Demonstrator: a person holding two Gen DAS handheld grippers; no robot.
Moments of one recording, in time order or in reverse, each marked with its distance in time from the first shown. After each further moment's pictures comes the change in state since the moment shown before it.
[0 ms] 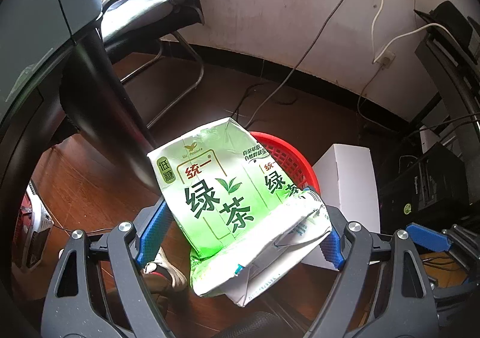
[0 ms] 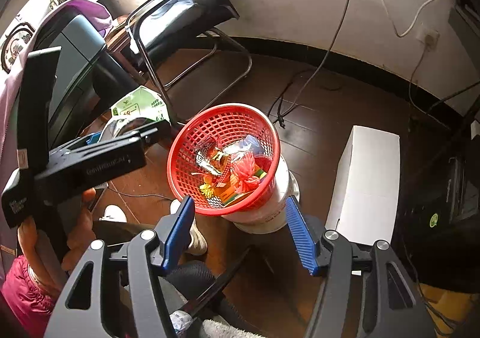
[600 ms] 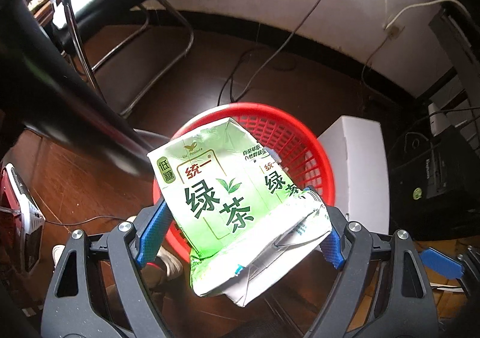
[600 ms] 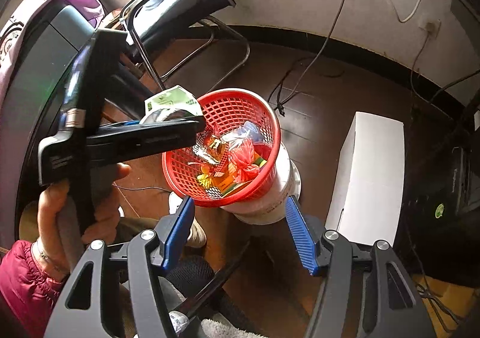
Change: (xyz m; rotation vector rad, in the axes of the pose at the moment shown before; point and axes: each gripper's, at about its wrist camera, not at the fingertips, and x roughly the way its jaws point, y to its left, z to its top) left arm 0.076 -0.005 0.012 0.028 0.194 -0.013; right arm 0.019 -0.002 -0.003 0.018 0.054 -0.003
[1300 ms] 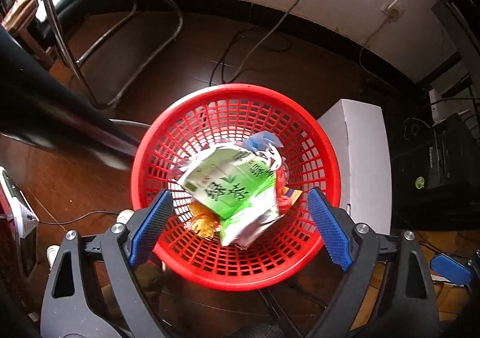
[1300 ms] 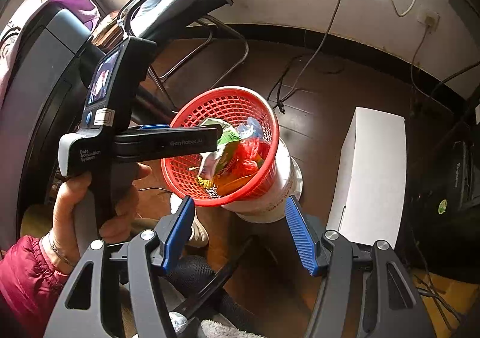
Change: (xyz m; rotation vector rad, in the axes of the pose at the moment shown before) left arm 0.032 -0.011 0.002 0.025 0.061 -0.015; right arm 0.003 -0.004 -0.001 0.018 0.005 0.013
